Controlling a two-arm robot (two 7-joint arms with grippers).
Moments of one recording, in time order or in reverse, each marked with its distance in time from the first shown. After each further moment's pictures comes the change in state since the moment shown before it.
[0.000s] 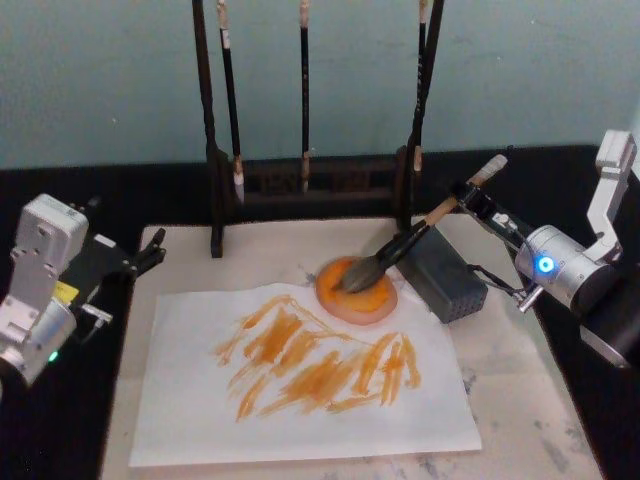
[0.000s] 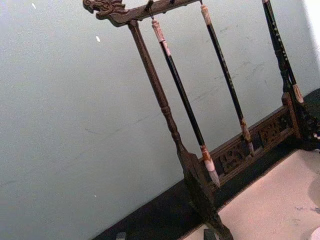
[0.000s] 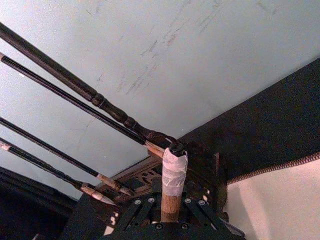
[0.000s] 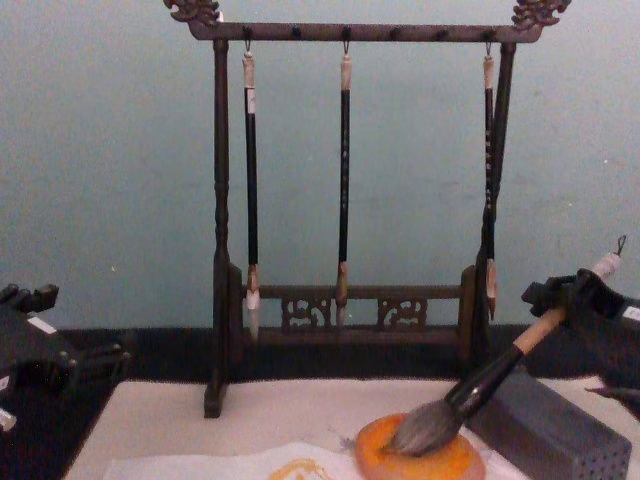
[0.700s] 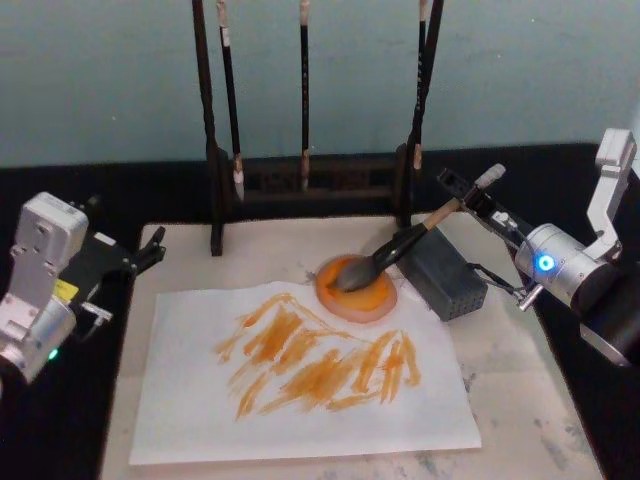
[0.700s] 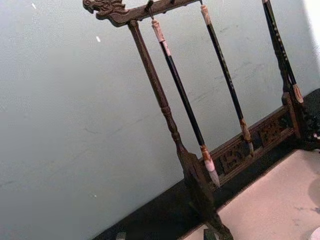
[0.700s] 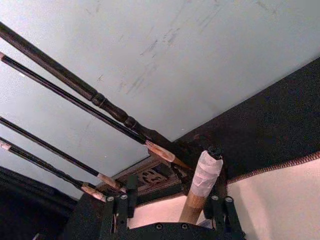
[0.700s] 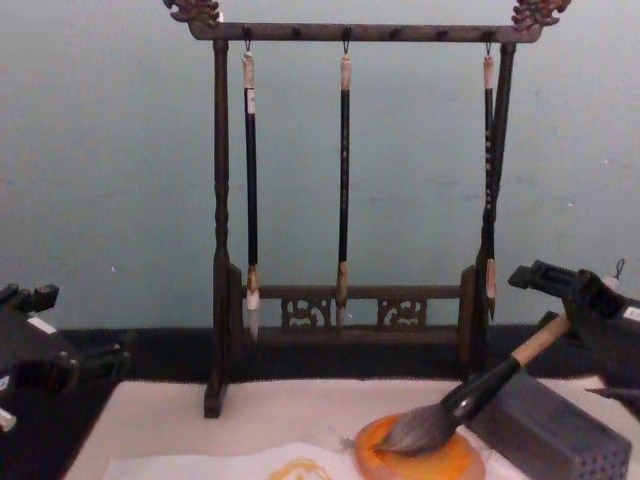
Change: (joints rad) left arm 0.000 0.000 0.000 0.000 0.000 0.000 0.000; right arm -0.001 -0.001 0.002 -0.001 -0.001 0.003 0.001
